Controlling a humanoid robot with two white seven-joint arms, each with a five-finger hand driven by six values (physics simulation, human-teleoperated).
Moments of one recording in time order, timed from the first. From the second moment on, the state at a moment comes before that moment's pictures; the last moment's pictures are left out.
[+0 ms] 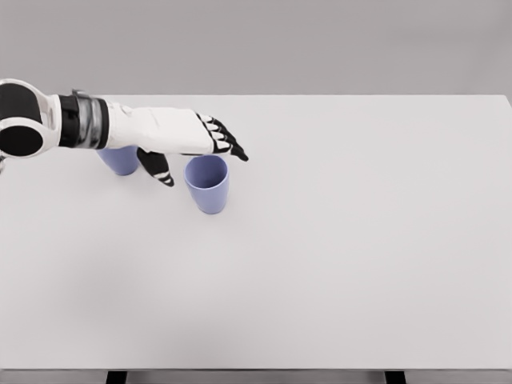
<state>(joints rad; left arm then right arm) -1.16 0.82 -1.18 -1.69 -0.11 -0.30 -0.61 0.00 0.00 -0.23 0.05 0.14 -0.09 0.04</state>
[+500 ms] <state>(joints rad) -1.24 0.77 -1.31 -1.64 -0.11 -0.30 -0.61 0.00 0.00 -0.23 0.05 0.14 -0.09 0.04</state>
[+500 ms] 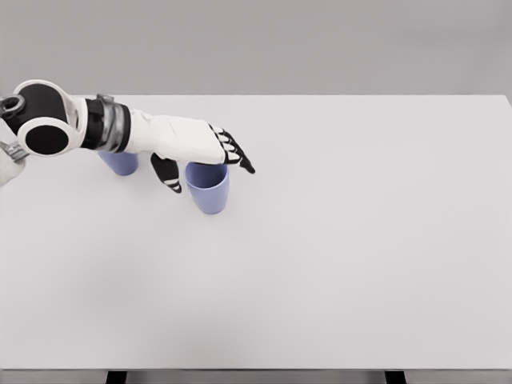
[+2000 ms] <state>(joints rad) -1.23 0.69 -1.35 -1.49 -0.12 -0.30 -0.61 0.00 0.00 -0.23 0.05 0.14 -0.09 0.04</state>
